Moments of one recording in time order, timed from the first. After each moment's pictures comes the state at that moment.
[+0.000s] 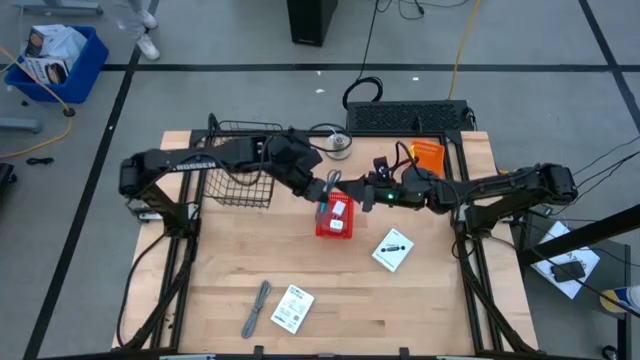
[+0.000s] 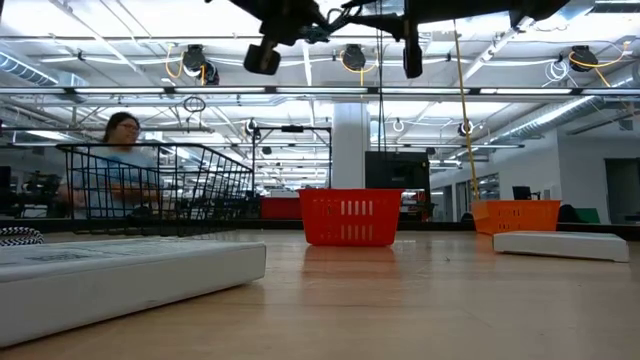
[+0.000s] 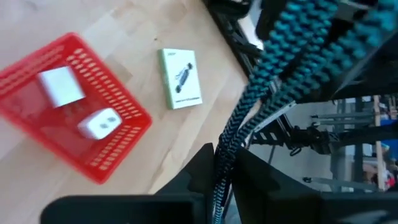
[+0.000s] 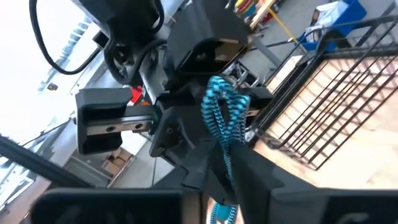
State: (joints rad) left arm 0.21 1.60 1.47 -0.58 0.46 -0.83; right arm 0.00 1.27 0.78 0.49 0.18 0.89
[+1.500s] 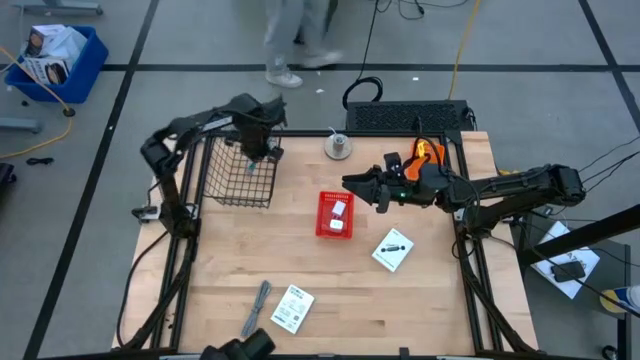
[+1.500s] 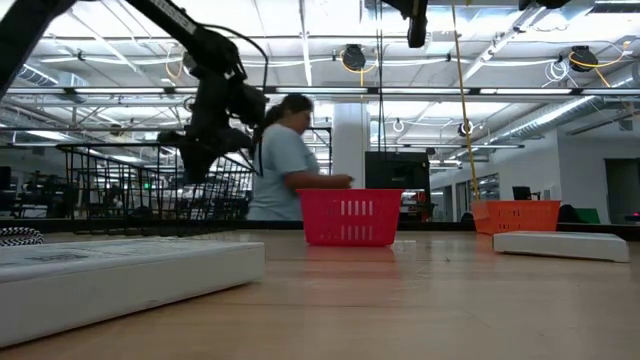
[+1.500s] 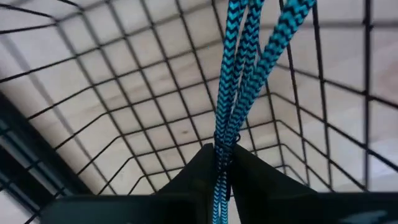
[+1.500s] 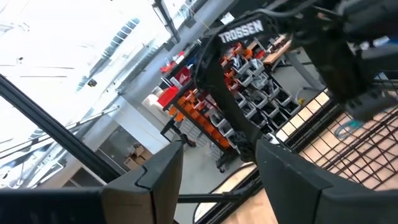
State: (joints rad) left arm 0.75 1.86 1.47 -1.32 0.03 -0.42; right arm 0.01 1.18 0.78 0.54 0.13 0.80
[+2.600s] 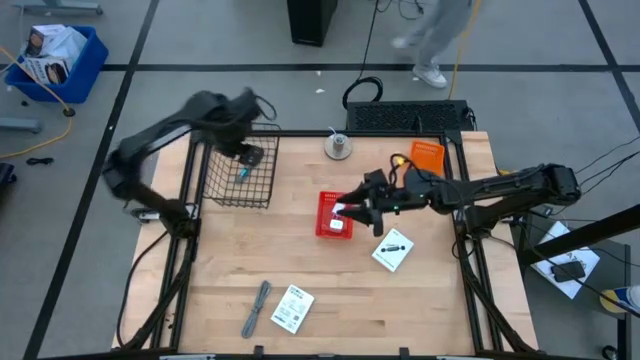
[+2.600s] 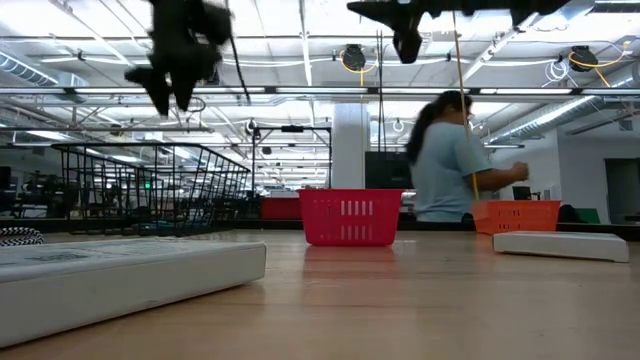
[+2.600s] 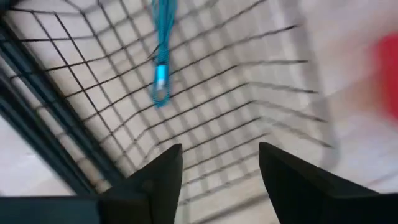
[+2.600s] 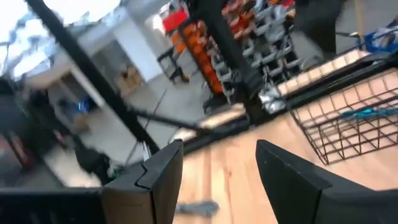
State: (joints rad) left arm 0.69 1.45 1.47 -1.47 0.07 -0.42; right arm 0.01 1.24 0.78 0.40 -0.11 0.50
